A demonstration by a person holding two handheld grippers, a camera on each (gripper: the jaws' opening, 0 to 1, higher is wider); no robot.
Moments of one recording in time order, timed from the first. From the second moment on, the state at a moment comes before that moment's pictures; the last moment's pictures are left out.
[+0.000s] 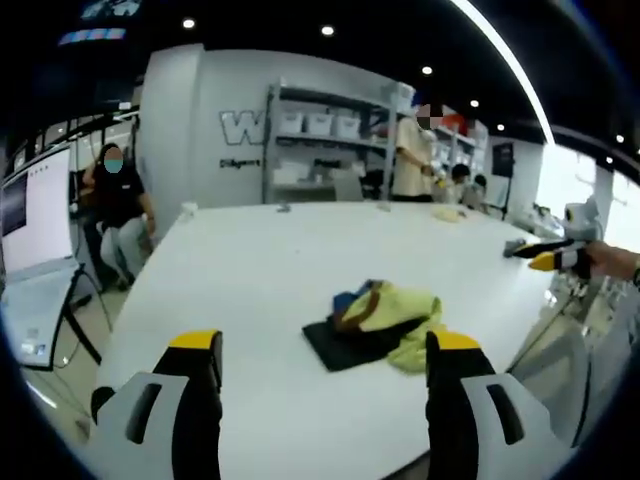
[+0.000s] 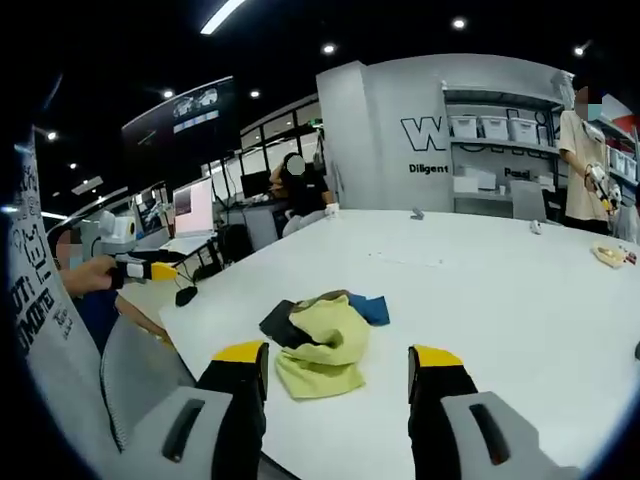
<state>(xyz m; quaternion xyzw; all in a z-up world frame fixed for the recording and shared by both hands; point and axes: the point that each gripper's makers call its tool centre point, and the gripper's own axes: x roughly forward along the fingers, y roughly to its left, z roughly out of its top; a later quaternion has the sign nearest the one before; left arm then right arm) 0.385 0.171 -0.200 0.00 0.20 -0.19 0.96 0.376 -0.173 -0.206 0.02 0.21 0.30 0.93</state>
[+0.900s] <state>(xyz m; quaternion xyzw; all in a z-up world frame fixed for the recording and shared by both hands) 0.389 0.161 -0.209 0.02 0.21 -0.22 0.95 0.374 -0.161 -0.207 0.03 0.22 0.31 0.93</state>
